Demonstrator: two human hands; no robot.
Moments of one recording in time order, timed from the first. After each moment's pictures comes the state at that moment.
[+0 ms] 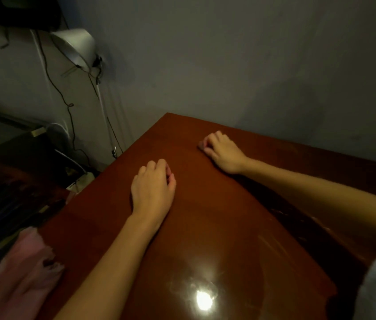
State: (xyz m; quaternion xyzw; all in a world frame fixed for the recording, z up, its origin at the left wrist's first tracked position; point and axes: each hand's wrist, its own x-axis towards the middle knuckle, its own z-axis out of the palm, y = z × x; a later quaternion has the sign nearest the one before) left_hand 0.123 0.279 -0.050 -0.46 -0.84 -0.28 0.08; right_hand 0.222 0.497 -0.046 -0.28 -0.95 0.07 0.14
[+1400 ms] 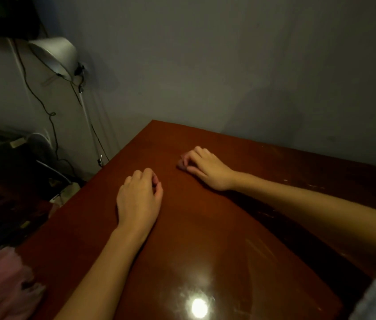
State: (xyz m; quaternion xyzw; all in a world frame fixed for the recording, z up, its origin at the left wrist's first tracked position) left_hand 0.123 0.277 -0.049 -0.47 -0.83 -0.28 0.08; right_hand 0.238 0.473 -0.047 -0.17 -0.97 0.07 0.13
